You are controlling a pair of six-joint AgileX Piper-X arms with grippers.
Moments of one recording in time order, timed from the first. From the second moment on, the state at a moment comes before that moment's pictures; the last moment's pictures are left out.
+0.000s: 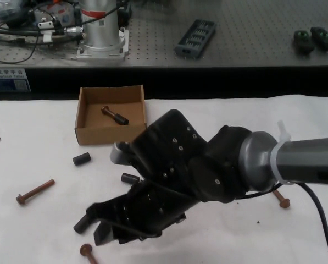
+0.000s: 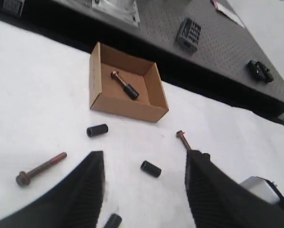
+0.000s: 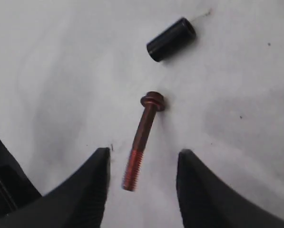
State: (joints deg) left arm 0.7 39.4 -28.7 20.6 21.7 -26.7; right arm 56.2 104.3 -63.0 20.7 -23.6 36.4
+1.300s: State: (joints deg) left arm -21.2 73.7 -31.2 37.0 21.8 -69.5; right arm 36.5 91.7 -62.8 45.8 0.0 13.2
